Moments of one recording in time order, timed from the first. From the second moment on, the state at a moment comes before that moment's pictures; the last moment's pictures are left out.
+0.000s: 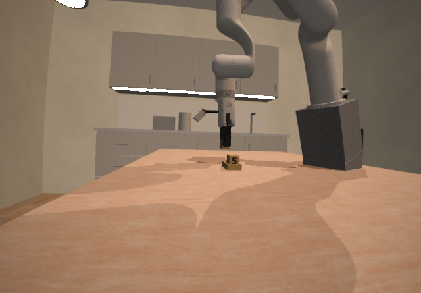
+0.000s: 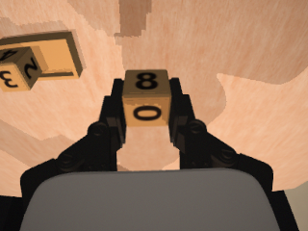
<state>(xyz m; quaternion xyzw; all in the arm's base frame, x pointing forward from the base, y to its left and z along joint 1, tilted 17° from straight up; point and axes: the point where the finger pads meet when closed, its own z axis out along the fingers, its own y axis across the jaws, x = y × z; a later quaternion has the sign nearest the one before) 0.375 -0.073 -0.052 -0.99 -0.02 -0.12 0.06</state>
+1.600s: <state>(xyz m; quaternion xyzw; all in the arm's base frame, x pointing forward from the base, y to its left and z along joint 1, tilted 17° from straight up) 0.389 -0.068 -0.097 -0.99 -0.02 -0.14 0.06</state>
